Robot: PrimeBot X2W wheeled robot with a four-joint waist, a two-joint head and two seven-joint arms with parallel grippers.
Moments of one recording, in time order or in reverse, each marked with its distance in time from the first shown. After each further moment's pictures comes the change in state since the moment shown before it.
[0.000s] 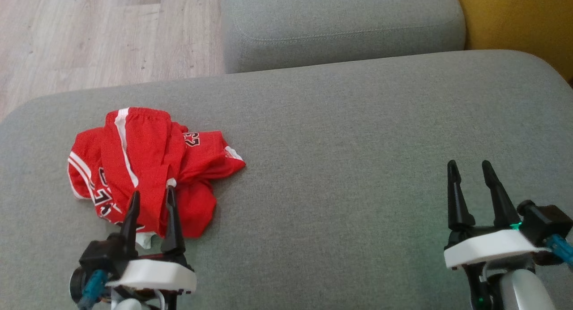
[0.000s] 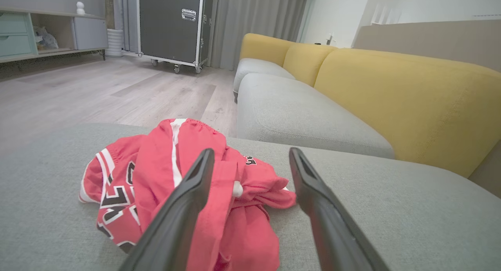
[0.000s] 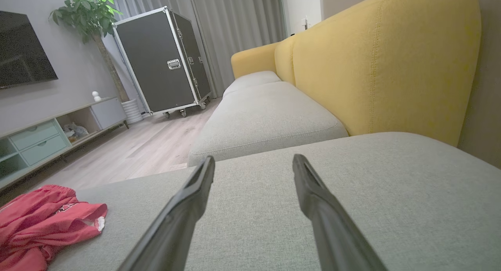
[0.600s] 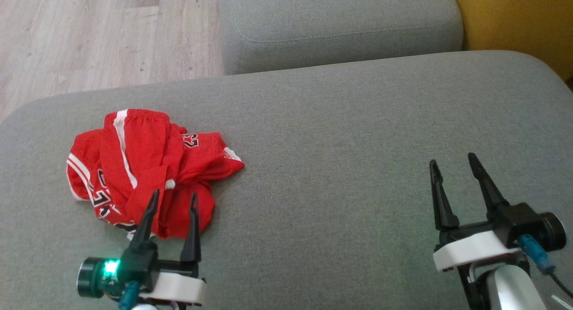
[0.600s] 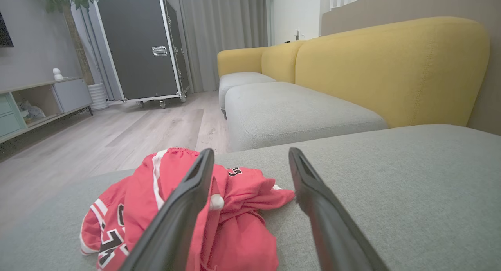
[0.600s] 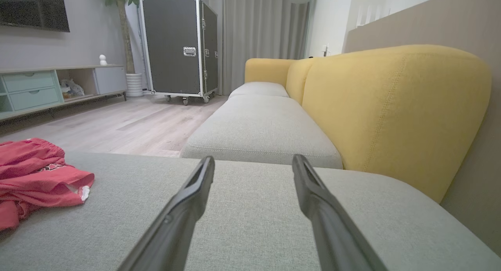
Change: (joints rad) left arm -0.001 0.051 -0.098 -0.002 0.215 0.060 -0.053; right arm -0.013 -0.001 0.026 -0.006 -0.268 0.000 -0.056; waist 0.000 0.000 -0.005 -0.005
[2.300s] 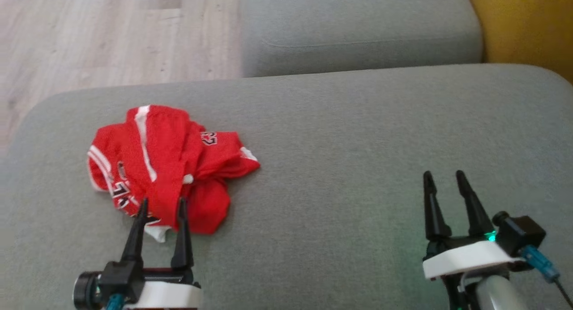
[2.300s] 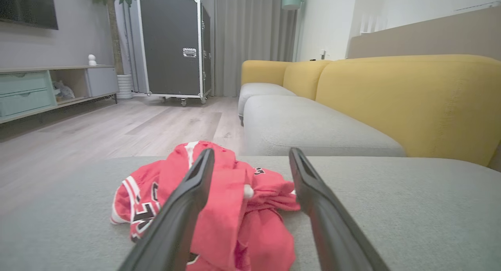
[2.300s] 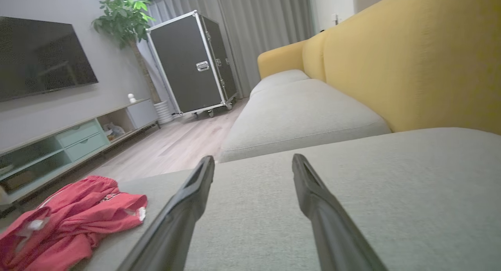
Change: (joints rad) left arm 0.053 -0.142 0.185 0.026 0.058 -0.136 -0.056; right arm 0.000 -0.002 0.069 0.109 0.299 0.000 -0.052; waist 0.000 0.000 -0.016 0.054
